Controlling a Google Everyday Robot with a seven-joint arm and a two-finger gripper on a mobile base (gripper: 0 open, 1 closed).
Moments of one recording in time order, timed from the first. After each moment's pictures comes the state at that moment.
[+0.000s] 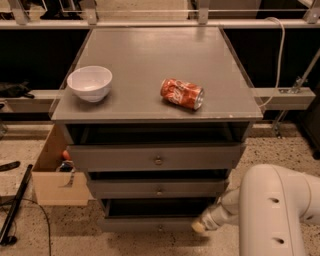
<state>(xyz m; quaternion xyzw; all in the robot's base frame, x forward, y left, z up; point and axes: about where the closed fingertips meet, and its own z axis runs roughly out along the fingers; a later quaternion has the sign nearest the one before) 0.504 -0.166 0.210 -0.39 0.88 0.24 0.14</state>
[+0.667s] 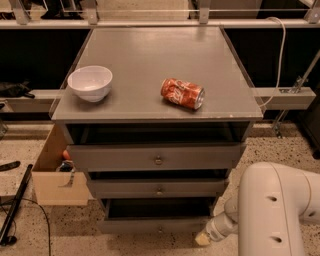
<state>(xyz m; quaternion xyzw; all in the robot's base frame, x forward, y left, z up) 0.431 -0.180 0.208 -0.37 0.89 0.26 0.06</state>
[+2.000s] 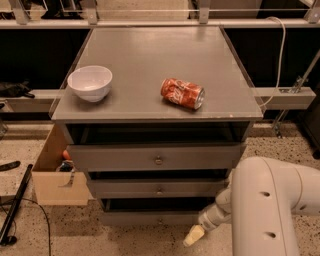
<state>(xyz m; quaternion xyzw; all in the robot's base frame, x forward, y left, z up) 0.475 -0.156 0.217 -0.43 0.87 0.23 0.09</state>
